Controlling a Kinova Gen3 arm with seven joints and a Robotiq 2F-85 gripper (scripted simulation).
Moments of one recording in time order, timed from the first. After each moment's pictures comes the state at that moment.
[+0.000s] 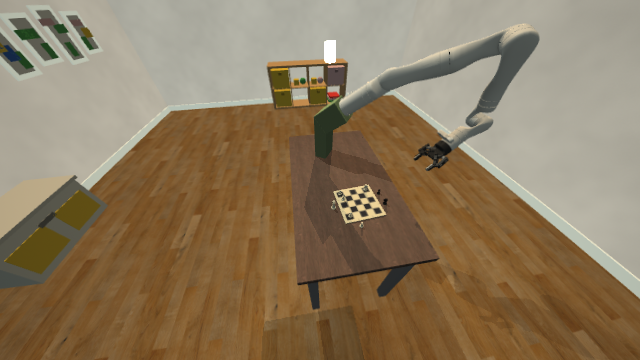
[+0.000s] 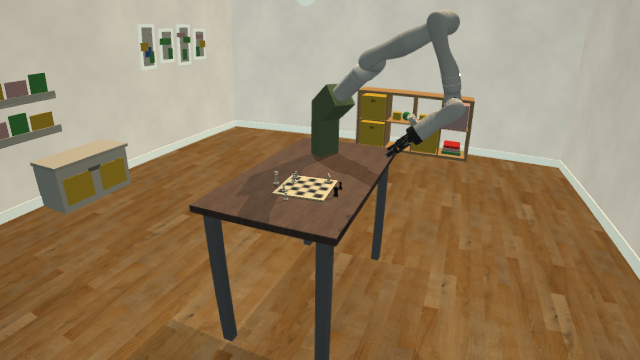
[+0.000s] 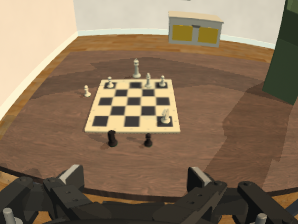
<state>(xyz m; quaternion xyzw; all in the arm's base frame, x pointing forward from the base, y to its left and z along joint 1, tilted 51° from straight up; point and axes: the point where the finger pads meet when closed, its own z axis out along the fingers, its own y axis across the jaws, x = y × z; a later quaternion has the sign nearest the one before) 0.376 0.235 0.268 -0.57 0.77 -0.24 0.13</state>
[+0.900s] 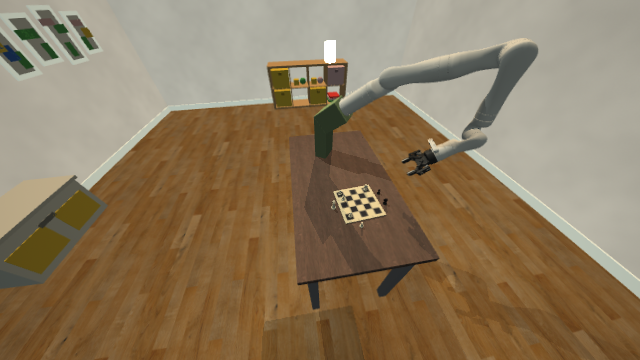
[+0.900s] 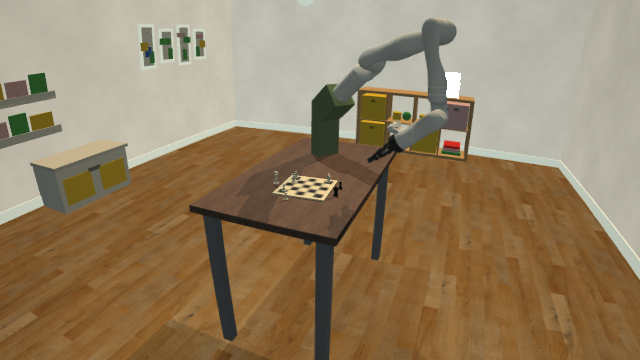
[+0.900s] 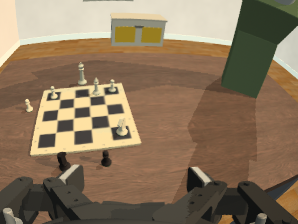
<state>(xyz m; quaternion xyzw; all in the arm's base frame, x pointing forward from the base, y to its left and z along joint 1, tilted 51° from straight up) 0.381 0.213 0.199 -0.54 0.83 -0.13 0.05</state>
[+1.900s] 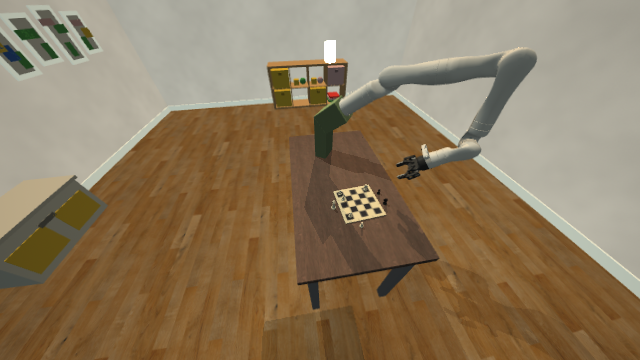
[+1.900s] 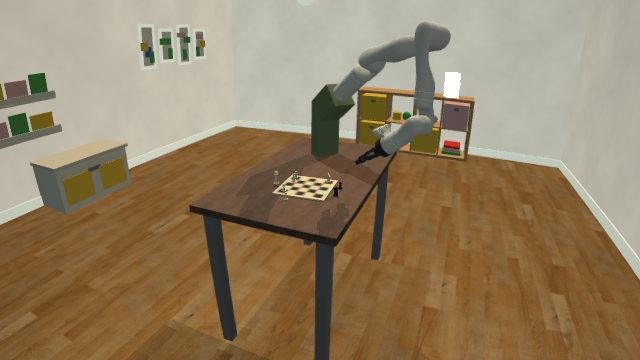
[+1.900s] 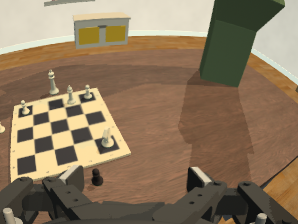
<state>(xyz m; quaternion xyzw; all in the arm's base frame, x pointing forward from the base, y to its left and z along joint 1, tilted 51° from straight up) 0.393 0.192 0.163 -0.50 0.87 -0.06 0.01</state>
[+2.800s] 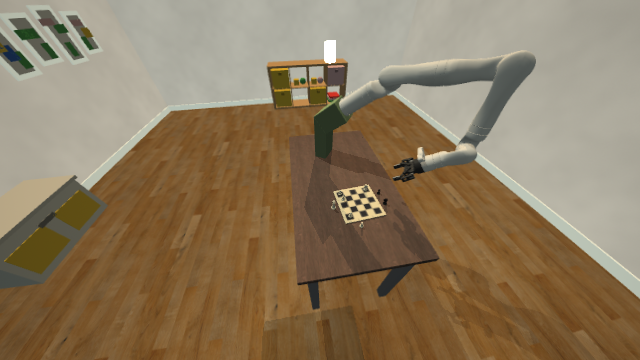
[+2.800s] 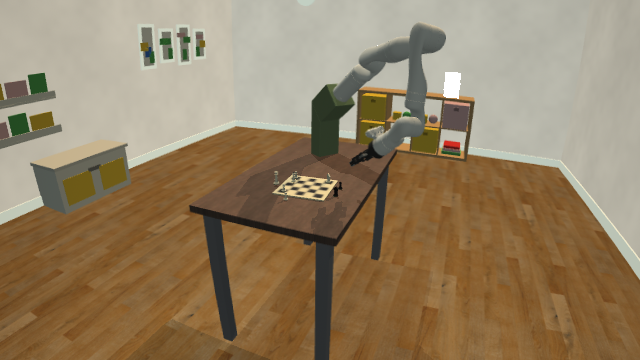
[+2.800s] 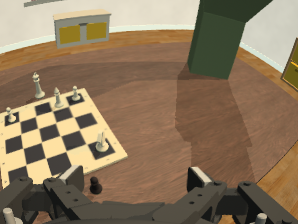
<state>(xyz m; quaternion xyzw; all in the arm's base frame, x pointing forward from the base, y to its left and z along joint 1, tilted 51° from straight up) 0.399 0.183 0.146 -0.47 0.88 -0.02 0.00</state>
